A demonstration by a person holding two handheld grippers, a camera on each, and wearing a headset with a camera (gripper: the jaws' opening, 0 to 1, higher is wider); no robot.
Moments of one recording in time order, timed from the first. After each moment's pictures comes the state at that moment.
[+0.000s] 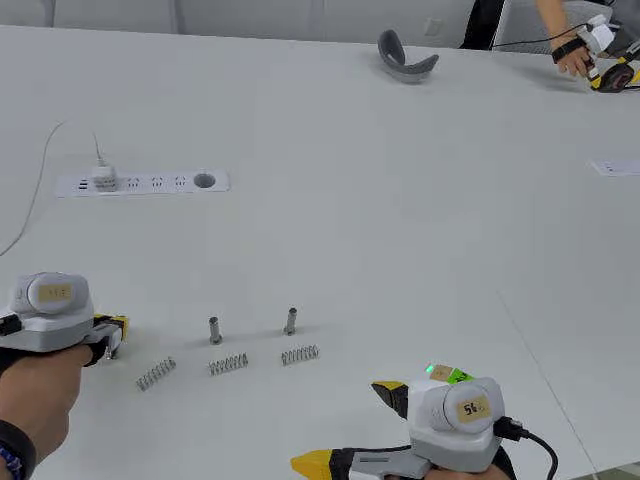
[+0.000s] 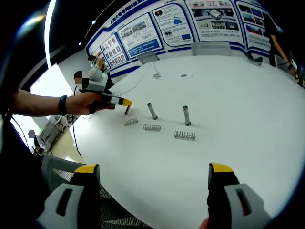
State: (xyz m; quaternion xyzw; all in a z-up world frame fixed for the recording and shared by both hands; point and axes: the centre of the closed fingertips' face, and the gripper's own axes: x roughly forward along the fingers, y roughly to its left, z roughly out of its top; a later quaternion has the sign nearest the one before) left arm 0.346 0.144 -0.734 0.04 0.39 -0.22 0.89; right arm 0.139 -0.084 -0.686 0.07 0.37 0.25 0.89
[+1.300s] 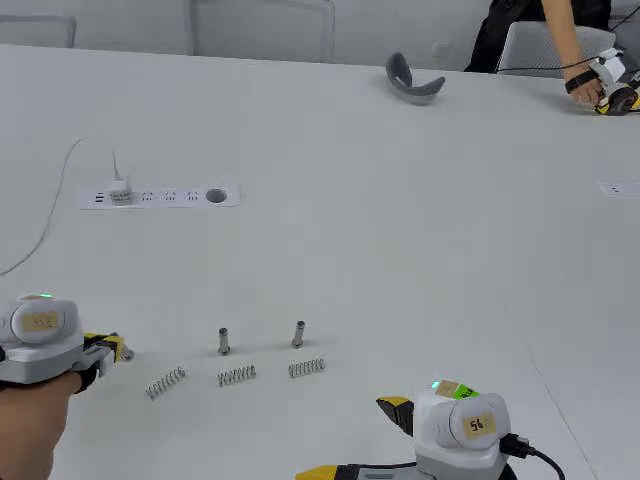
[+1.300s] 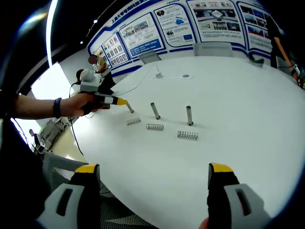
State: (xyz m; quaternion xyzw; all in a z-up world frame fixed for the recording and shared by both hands) left arm 0.328 0.152 -0.716 0.04 0.37 -0.23 0.90; right arm 0.134 -0.079 -0.683 0.07 0.37 0.26 0.89
